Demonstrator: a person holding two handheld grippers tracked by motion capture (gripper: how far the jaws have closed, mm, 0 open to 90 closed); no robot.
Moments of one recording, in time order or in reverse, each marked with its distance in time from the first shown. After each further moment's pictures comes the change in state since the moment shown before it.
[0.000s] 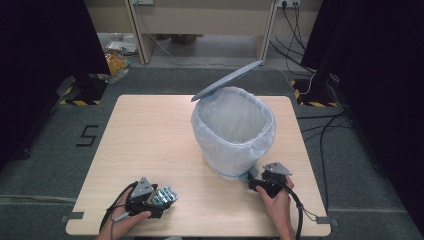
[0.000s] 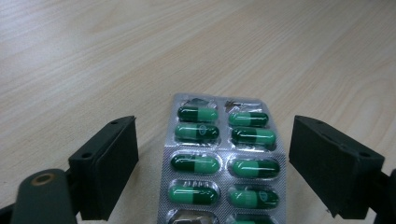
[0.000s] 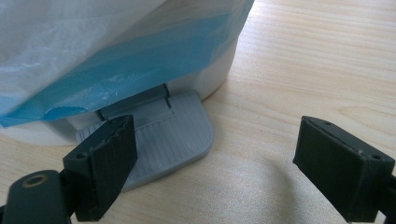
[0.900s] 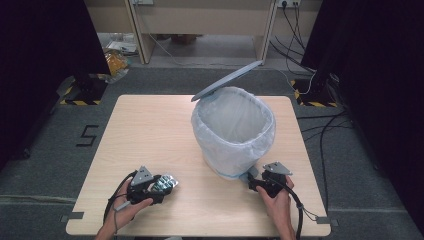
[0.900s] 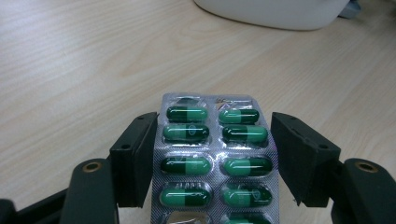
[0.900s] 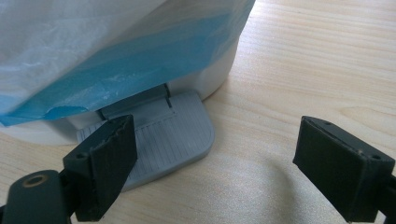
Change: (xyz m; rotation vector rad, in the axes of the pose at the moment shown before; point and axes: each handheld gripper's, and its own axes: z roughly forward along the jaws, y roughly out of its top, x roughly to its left) left arm 0.015 0.028 0.000 -0.051 0.022 -0.046; right arm -0.001 0.000 0.000 0.004 0.007 -0.001
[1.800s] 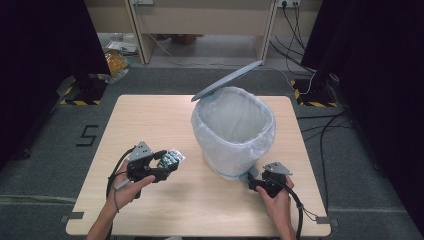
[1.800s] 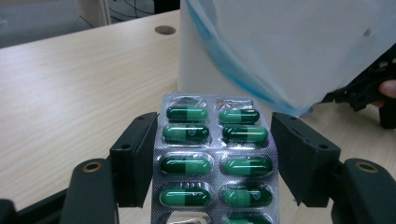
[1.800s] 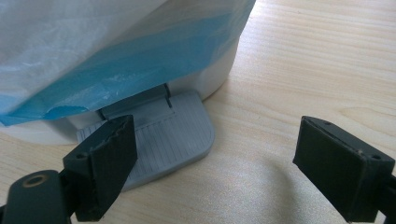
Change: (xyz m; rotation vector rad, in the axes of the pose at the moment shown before) left arm -0.002 0.083 -0.022 -0.172 -0.057 0.003; right arm 0.000 0.000 0.000 -0.001 0.000 -0.001
